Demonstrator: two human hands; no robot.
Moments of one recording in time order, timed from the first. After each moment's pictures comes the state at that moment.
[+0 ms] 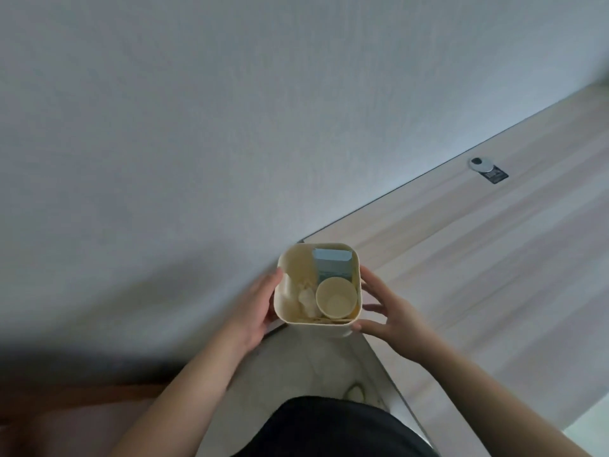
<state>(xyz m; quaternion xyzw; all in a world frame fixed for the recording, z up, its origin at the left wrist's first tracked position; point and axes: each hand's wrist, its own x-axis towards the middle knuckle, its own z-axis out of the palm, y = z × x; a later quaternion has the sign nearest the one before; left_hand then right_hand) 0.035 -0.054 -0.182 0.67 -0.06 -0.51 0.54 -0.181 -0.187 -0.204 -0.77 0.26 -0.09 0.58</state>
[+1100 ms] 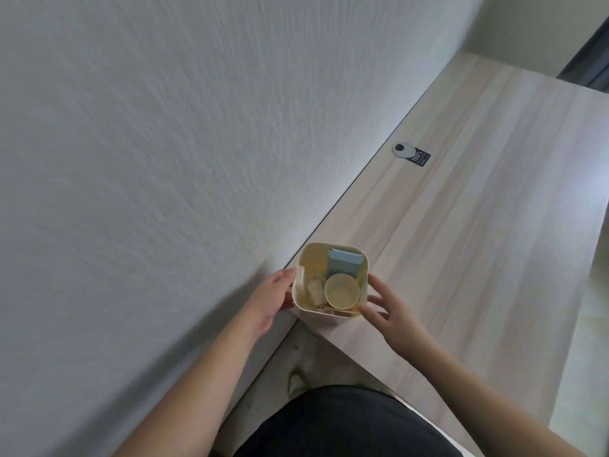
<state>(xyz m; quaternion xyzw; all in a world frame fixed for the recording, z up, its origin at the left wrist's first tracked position) 0.117 -0.230 -0.247 0.67 -0.27 -0.61 0.32 -0.130 -0.233 -0.233 -0.57 0.54 -0.18 0.59</state>
